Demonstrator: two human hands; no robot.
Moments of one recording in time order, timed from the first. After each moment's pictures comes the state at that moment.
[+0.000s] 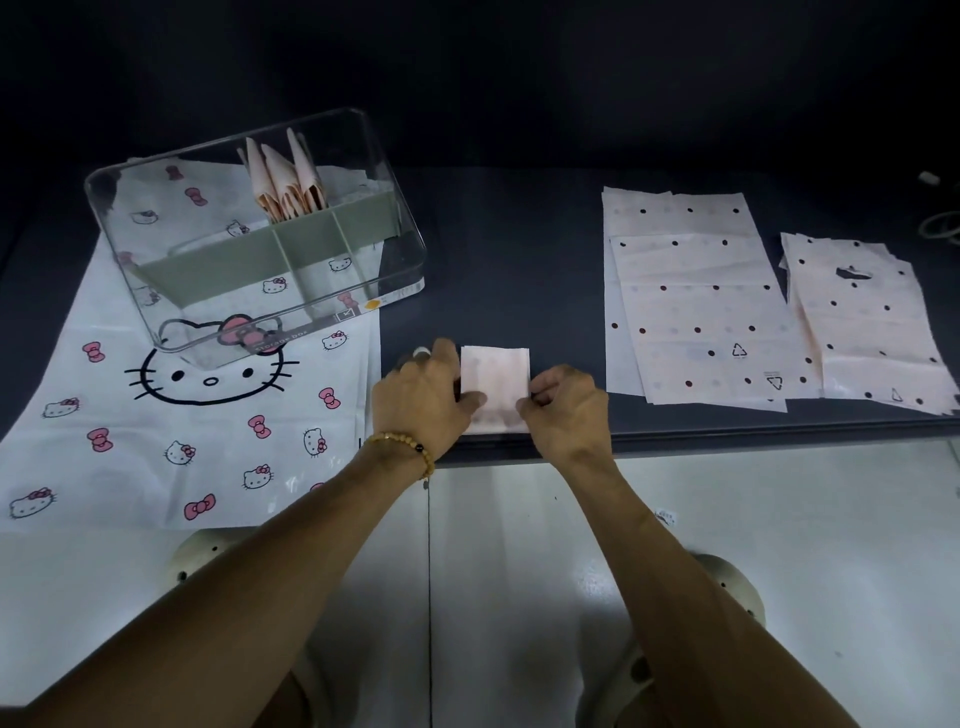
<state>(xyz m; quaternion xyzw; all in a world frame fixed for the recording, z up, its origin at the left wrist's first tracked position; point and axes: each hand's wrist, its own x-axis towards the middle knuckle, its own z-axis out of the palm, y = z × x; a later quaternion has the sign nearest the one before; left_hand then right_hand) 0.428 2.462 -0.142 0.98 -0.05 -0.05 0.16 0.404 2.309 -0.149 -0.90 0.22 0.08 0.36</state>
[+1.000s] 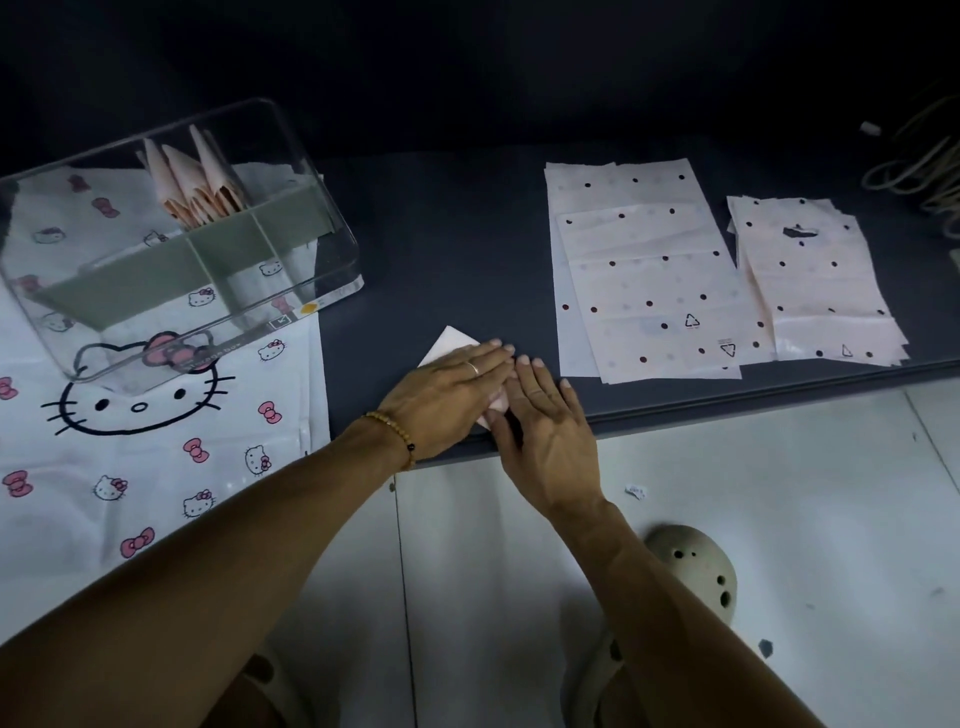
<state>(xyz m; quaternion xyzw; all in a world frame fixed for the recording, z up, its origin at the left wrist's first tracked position) 0.445 2.424 -0.171 0.89 -0.43 -0.08 0.14 0.357 2.283 -0.178 -0.98 0.02 -0.07 0.20</state>
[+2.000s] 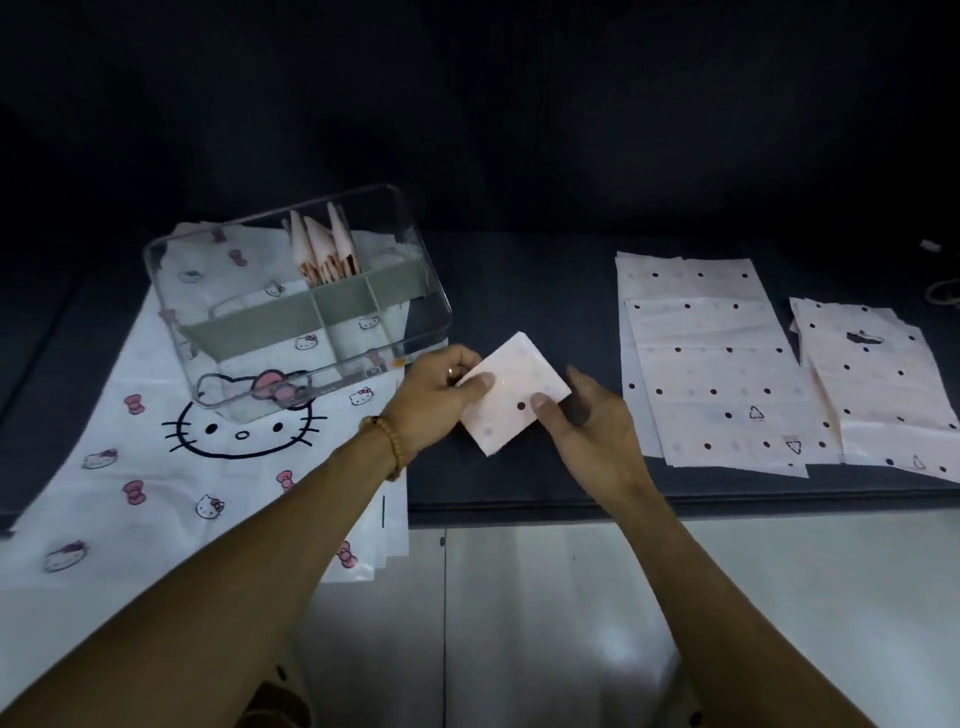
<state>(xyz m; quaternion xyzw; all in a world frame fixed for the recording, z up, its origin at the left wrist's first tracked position) 0.476 2.482 -0.106 0.78 -0.03 -0.16 0.60 0.423 2.304 -0.105 -0.86 0.14 0.05 0.48</state>
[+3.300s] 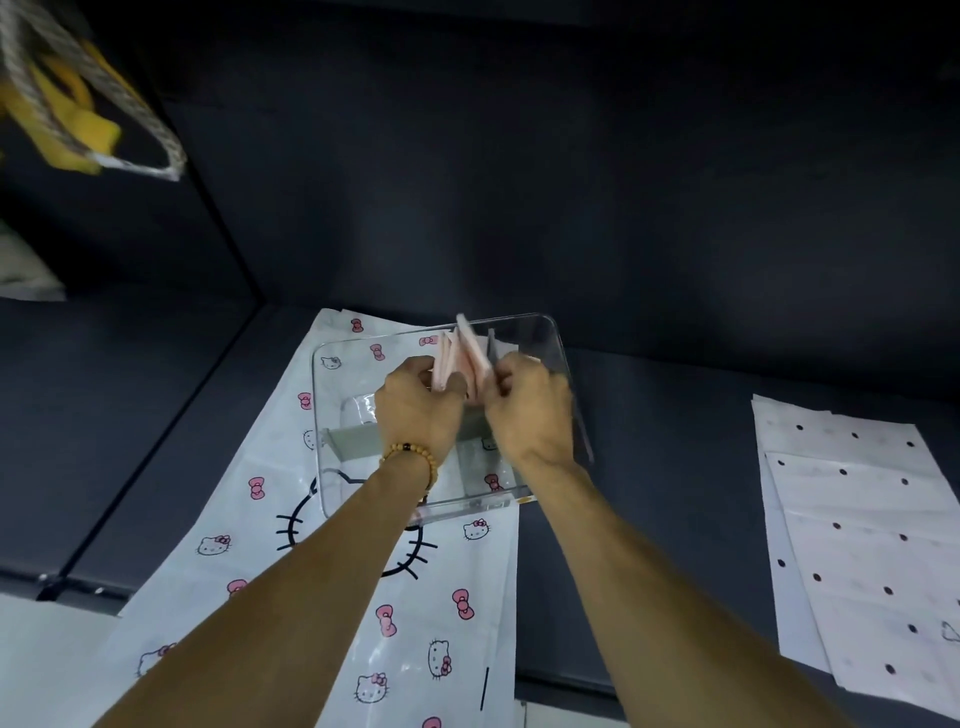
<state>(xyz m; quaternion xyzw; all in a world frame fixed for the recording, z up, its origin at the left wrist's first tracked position) 0.575 2.591 -0.089 0.84 0.25 0.16 0.46 0.582 2.486 -0.081 -0.92 -0.01 -0.08 0.38</state>
